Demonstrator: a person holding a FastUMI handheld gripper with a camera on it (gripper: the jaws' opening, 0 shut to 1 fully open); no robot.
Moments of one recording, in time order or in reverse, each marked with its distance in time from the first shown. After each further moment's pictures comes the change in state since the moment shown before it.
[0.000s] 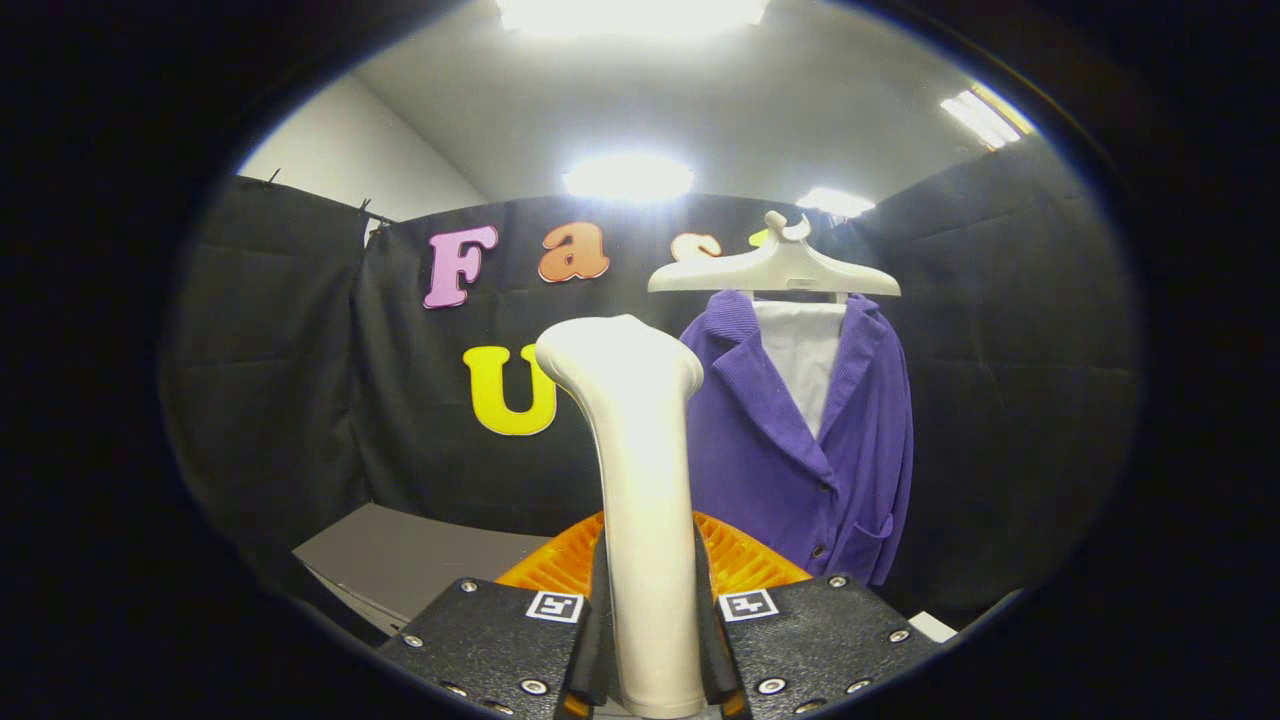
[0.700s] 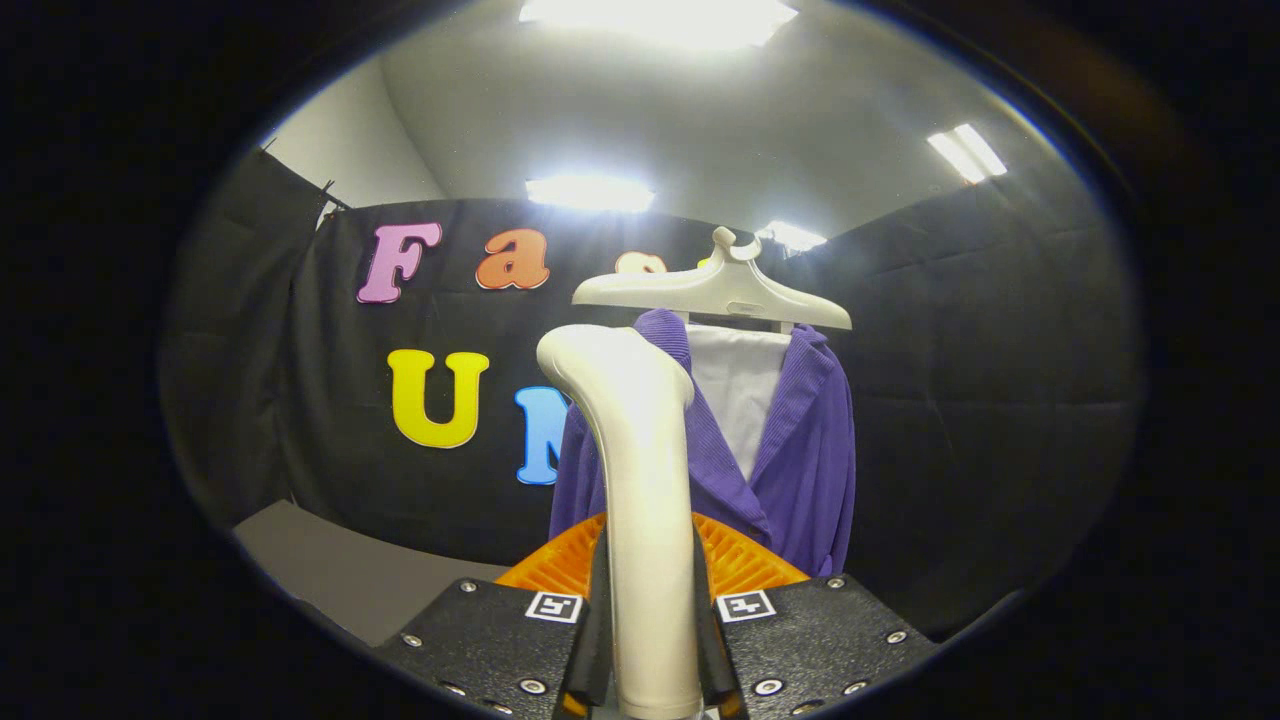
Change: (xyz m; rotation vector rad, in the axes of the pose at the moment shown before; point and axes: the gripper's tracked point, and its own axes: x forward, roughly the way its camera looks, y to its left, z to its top) arm 0.056 -0.059 0.013 -0.094 -0.081 -0.197
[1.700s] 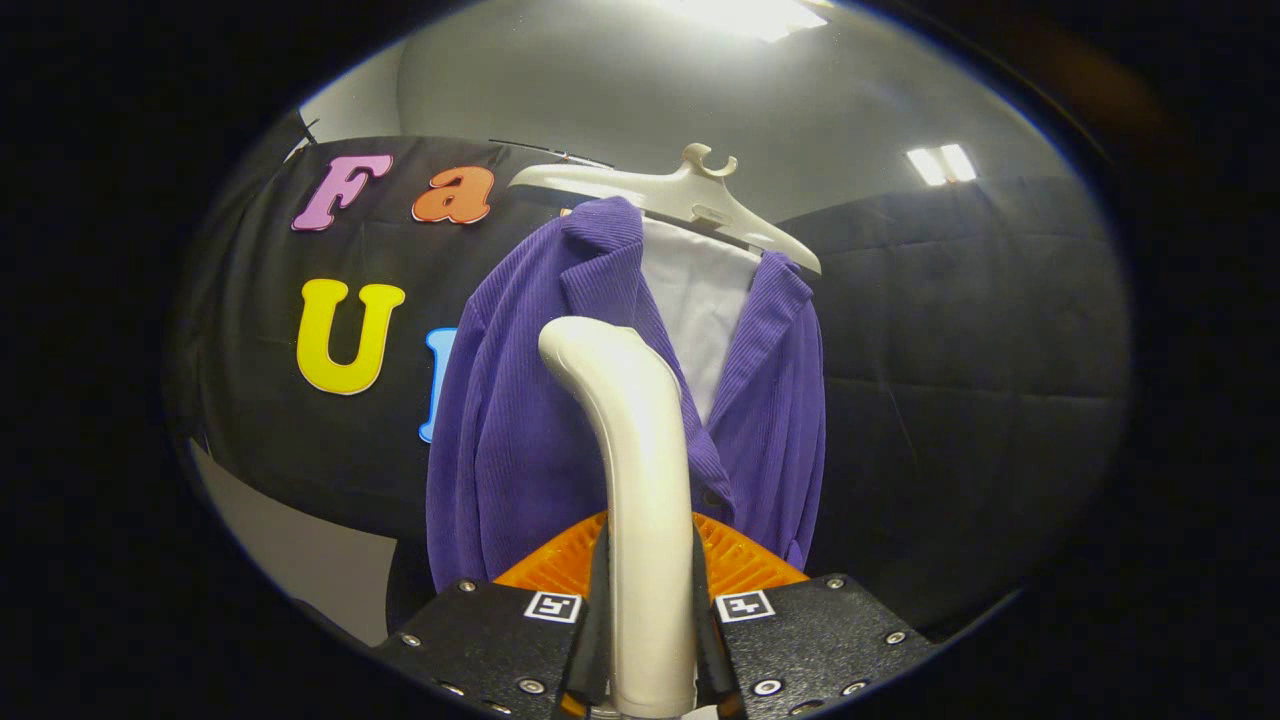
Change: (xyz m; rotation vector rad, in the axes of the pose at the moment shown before) arm 0.072 -0.022 -0.104 -0.082 0.071 -0.208
